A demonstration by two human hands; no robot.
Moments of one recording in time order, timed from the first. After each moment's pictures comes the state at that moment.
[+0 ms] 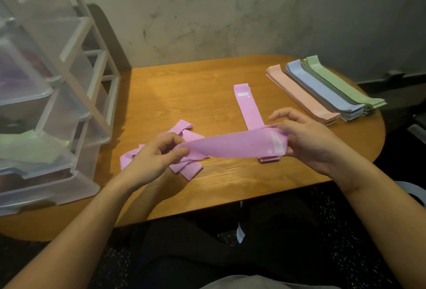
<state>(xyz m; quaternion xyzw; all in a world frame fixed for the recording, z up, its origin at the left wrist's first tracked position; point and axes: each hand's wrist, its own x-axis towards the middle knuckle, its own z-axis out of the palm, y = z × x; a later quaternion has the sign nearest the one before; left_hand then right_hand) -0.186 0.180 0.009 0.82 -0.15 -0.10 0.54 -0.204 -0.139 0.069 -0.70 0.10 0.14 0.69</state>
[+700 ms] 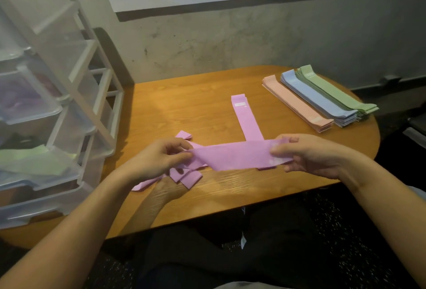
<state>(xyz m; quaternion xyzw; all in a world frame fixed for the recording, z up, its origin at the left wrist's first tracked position) -0.176 0.170 0.046 0.86 -0.14 -0.18 0.47 -0.205 -0.174 0.067 -0.68 0.10 0.31 0.66</state>
